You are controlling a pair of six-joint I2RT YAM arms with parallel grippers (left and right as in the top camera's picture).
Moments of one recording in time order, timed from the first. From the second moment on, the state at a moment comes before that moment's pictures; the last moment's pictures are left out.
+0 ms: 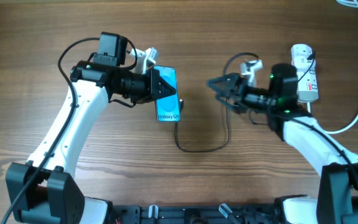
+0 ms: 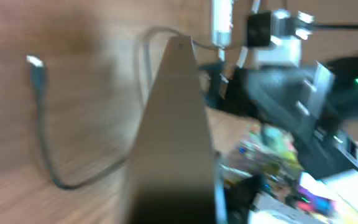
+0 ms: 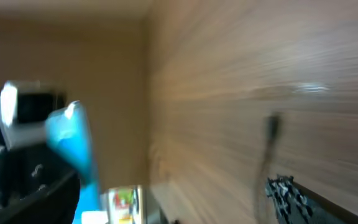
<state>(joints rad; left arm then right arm) -0.22 1.60 1.29 -0.88 0.88 -0.35 0.10 1.51 0.69 0.20 -0.95 0.93</state>
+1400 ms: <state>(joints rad) -0.35 1.60 1.29 -0.90 1.20 -1.20 0.02 1.51 0.69 -0.19 -0.63 0.89</state>
